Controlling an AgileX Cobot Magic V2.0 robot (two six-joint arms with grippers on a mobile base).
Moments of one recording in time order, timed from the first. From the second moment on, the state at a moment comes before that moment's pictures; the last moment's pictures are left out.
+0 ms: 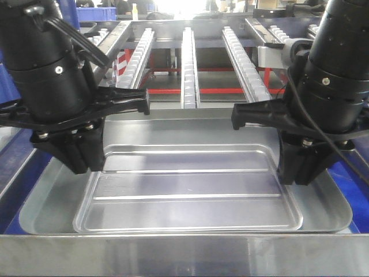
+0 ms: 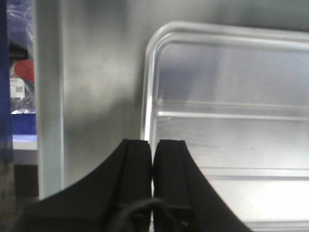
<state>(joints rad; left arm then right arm) -0.71 1.63 -1.03 0.19 0.67 -0.80 0.50 1.59 -0.93 -0.10 0.63 0.64</state>
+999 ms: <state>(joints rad) -0.71 1.67 -1.05 0.16 0.74 -0.80 0.50 1.59 -0.95 -0.10 0.64 0.60</state>
